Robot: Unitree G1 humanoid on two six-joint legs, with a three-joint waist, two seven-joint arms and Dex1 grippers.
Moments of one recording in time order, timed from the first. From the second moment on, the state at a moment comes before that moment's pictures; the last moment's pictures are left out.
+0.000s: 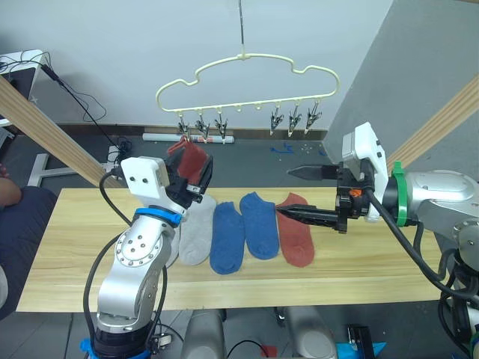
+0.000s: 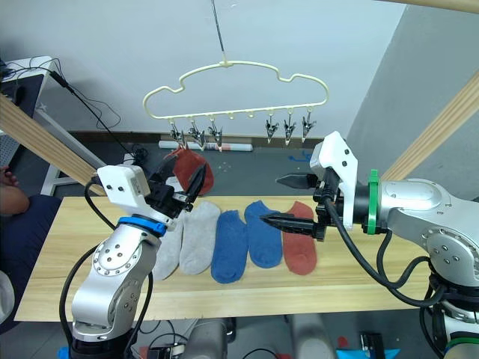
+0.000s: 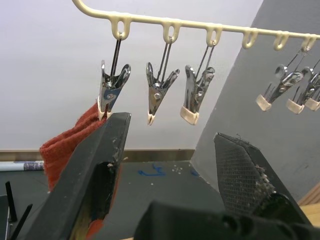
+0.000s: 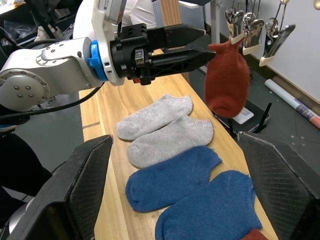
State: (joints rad) left arm -0.16 0.30 0.04 -0.58 -0.23 0.45 -0.12; right arm -0.60 -0.75 -0.10 -0.65 0.98 1.12 0.65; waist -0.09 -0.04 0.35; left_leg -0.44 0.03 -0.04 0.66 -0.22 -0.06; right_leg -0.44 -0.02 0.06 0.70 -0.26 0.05
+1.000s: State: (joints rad) left arm -0.36 0.23 0.05 -0.35 -0.17 0.36 -0.14; right arm -0.57 -0.78 -0.10 -0.67 1.04 1.12 0.52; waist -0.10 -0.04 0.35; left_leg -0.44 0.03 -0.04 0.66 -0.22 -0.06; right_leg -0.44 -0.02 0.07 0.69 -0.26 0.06
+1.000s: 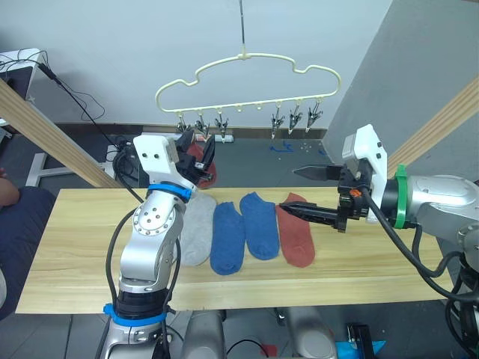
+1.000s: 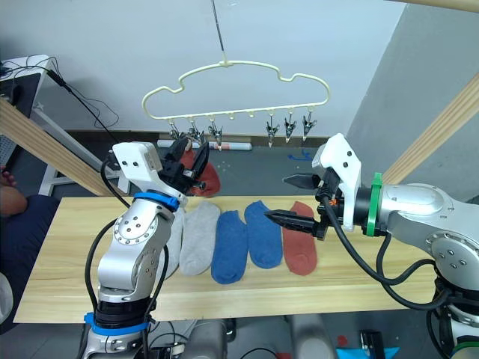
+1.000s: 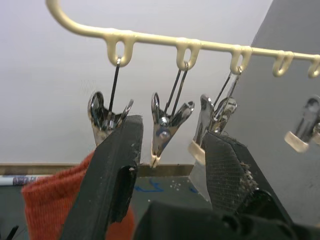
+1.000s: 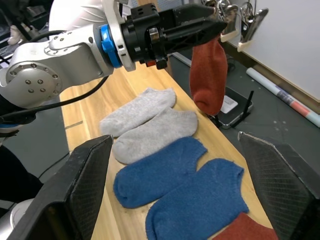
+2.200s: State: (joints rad) left arm -0.46 0.20 0.05 -0.27 -0.15 0.34 -0.14; right arm -0.58 -0.77 -0.10 -0.66 1.08 1.10 0.41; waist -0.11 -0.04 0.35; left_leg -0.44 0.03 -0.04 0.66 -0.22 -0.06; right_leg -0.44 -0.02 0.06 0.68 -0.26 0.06
